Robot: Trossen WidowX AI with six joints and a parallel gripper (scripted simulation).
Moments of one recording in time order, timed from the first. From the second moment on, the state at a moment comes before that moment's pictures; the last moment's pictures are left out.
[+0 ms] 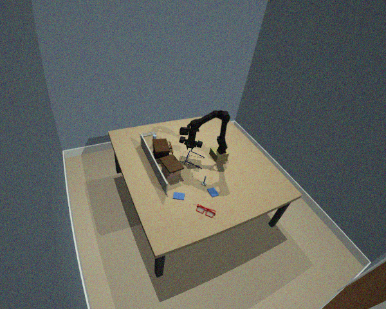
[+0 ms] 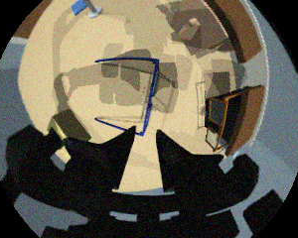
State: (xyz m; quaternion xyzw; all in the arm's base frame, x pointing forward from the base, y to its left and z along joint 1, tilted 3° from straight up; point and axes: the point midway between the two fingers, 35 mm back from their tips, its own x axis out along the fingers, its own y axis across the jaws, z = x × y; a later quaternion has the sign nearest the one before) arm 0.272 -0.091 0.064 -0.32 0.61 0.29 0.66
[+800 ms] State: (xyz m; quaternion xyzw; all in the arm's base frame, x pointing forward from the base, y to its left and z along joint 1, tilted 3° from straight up) arm 0.275 -0.091 0.037 -0.32 0.61 0.29 0.66
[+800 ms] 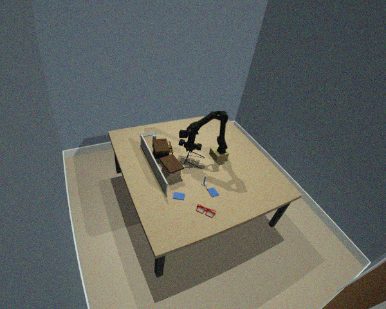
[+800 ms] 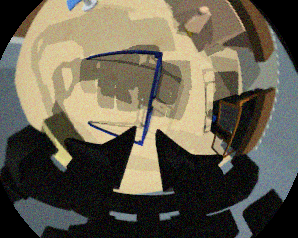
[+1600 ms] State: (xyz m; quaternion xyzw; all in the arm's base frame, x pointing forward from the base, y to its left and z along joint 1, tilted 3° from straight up) arm 0.275 -0.090 0.005 -0.32 0.61 0.29 0.66
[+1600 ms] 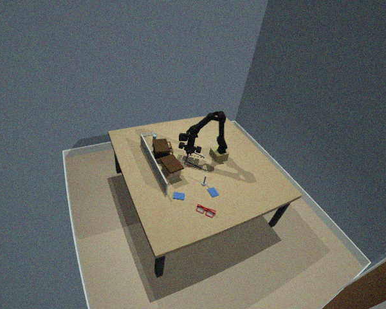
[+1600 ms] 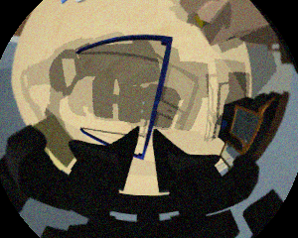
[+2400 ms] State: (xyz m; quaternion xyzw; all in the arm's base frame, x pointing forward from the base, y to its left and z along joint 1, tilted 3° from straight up) arm 0.273 -0.090 0.030 -0.31 0.62 0.30 0.66
